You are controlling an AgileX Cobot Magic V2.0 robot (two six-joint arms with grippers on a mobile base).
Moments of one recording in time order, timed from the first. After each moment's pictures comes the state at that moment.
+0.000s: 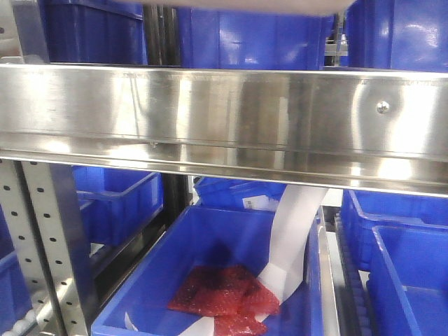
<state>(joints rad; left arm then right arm) 0.01 1.45 -1.40 -1.51 0.98 0.81 -0.20 1.40 -1.22 1.64 1.01 -0.74</state>
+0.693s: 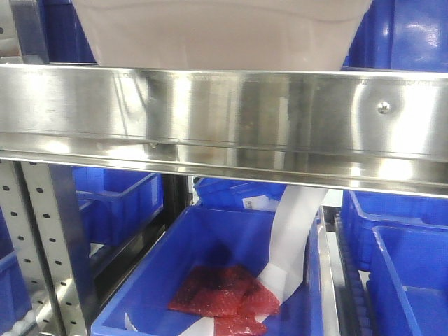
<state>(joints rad) 0.01 1.60 -1.43 -1.40 1.00 0.82 -0.14 1.54 -1.23 1.56 1.01 -0.75</state>
